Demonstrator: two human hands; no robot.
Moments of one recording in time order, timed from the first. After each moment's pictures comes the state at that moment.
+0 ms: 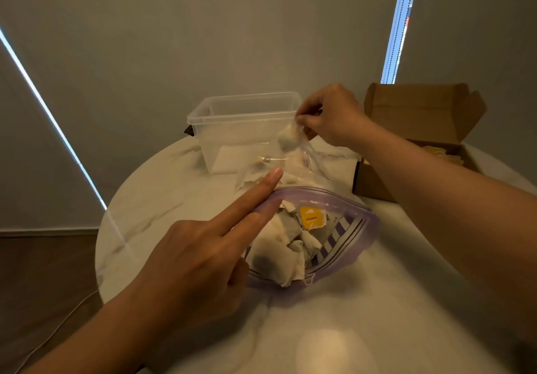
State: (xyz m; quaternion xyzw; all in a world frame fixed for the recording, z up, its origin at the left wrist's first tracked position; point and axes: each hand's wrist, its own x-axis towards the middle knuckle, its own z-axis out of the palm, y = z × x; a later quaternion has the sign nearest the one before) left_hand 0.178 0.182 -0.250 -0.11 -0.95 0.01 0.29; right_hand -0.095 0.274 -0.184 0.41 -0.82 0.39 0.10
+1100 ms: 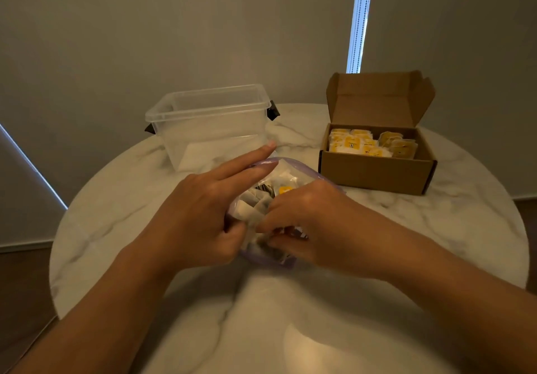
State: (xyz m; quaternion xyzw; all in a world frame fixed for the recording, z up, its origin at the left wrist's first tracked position) left_hand 0.119 0.187 -0.238 -0.17 -0.95 -0.13 0.24; right_hand 0.032 0.372 -0.236 0.64 -0.73 0.23 0.04
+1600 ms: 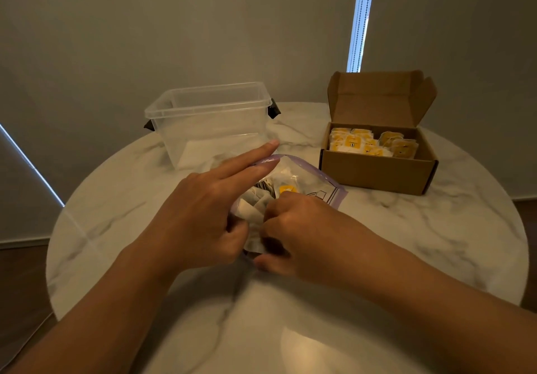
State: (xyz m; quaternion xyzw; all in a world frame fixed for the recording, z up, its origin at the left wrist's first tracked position) left_hand 0.120 0.189 -0.240 -0.17 -0.94 -0.13 0.25; right_hand 0.045 0.362 -0.250 0.62 -0.76 0.17 0.07
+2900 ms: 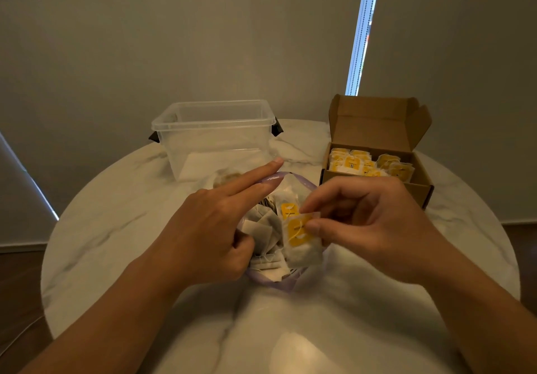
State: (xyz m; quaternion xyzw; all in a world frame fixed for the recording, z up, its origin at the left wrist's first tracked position) left_hand 0.118 0.186 -0.243 -0.16 -0.94 -0.13 0.28; right_hand 0.029 0.408 -0.219 0.51 -0.67 0.53 -0.06
